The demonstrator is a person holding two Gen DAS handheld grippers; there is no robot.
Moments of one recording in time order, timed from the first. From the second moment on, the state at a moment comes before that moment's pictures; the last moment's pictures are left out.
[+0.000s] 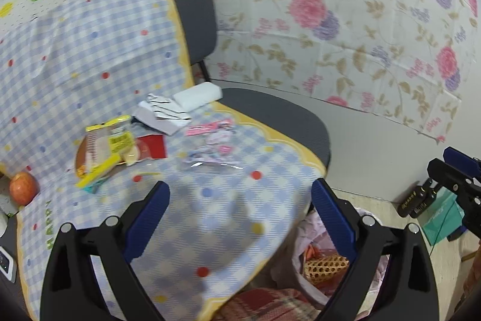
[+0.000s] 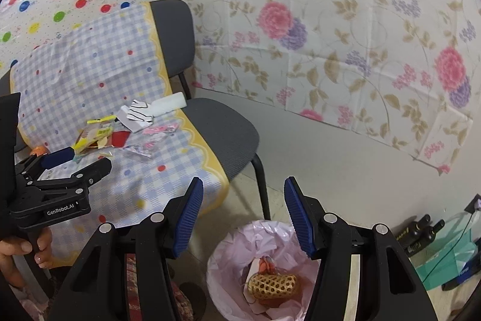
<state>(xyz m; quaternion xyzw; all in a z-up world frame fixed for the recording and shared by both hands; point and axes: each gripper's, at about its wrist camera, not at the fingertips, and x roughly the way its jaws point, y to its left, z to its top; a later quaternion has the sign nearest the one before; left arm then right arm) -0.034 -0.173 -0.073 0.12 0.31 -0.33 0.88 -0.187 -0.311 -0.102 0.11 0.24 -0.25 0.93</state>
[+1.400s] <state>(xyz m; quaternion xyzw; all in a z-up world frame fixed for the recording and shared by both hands) 0.087 -0.008 -0.058 0.05 0.33 -0.11 0.94 0.003 -0.220 -0.058 0.05 0.18 -0.09 0.98</state>
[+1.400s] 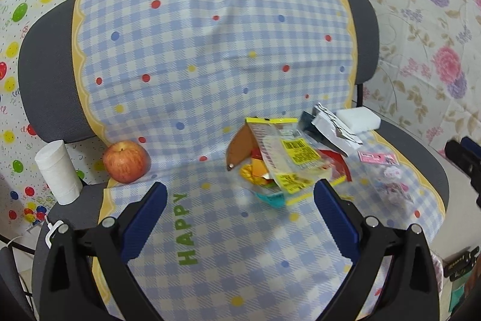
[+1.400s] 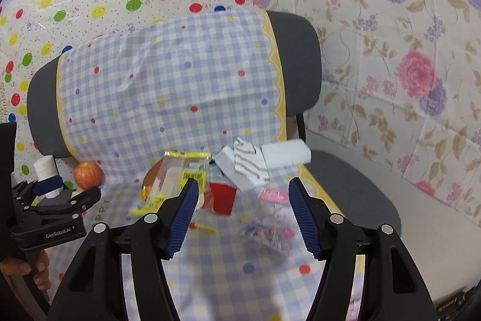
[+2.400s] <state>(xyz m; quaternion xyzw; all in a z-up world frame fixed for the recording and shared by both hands) 0.131 -0.022 -0.107 0.03 0.37 -0.10 0.92 0.045 -0.264 -0.104 0.06 0.24 -0.12 0.96</state>
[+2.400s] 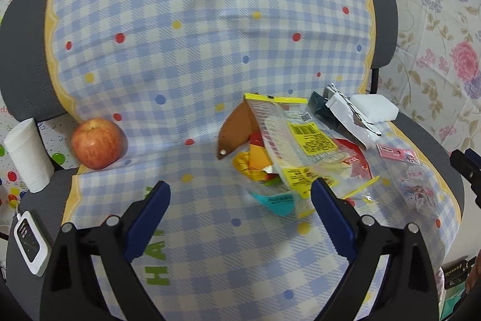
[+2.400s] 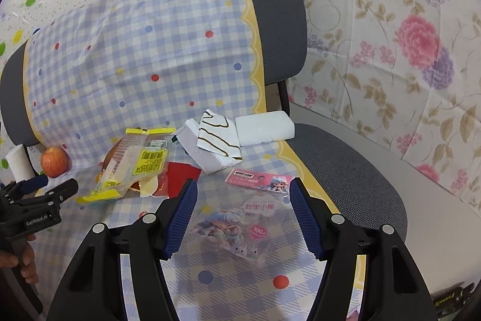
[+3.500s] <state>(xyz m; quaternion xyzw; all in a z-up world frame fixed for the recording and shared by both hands) 0.190 -0.055 -0.135 -0.04 0.43 -0.21 0.88 0.045 -0.287 -0.123 0.09 0.26 -0.13 0.95</state>
